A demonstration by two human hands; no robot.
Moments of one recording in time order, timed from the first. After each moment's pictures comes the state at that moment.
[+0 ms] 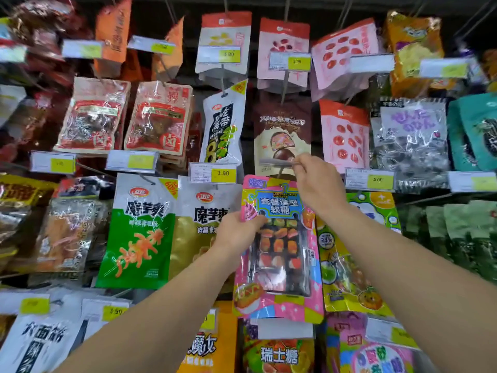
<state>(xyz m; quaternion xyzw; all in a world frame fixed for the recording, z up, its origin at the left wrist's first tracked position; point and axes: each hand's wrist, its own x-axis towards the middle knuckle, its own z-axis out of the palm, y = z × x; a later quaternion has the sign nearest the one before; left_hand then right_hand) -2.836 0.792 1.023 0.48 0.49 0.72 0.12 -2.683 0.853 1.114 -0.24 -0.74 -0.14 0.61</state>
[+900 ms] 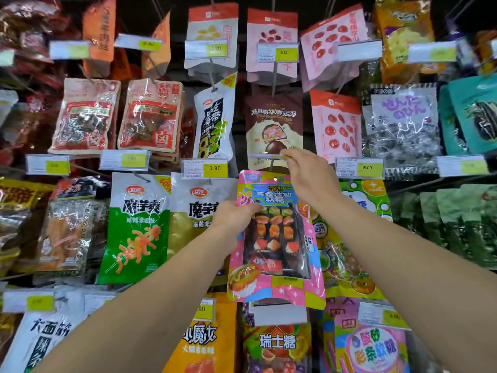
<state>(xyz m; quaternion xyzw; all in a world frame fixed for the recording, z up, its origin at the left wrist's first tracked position) -2.824 0.785 1.043 0.43 0.51 0.72 0.18 -2.672 0.850 1.108 -0.24 -0.77 -0.11 0.58</state>
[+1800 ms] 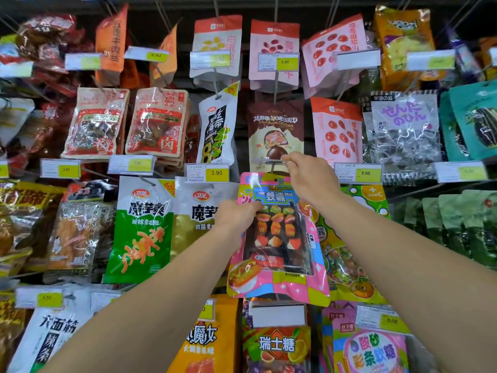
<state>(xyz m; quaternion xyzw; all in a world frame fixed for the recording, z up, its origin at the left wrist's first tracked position) -2.807 0.771 1.049 0.40 0.53 0.73 0.15 -2.663 0.834 1.115 -0.29 -0.77 -0.11 0.55</state>
